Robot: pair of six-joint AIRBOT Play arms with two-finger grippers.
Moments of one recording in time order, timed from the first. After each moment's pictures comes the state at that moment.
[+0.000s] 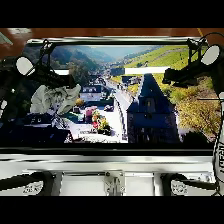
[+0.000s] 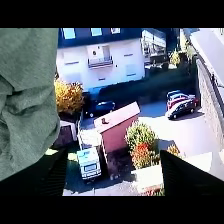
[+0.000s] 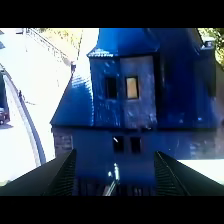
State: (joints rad) left arm -0.22 -1.40 1.51 1.37 -1.14 -1.59; right arm -0.01 -1.45 1.62 -1.39 1.35 1.64
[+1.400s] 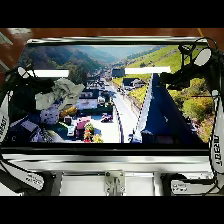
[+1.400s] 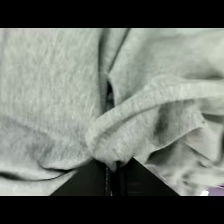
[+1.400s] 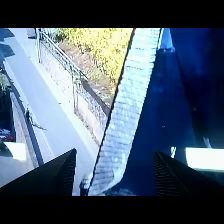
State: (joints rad) left arm 0.14 -1.78 1.62 1.37 -1.02 -1.69; right arm -0.01 -1.52 1.62 -1.32 1.36 1.58
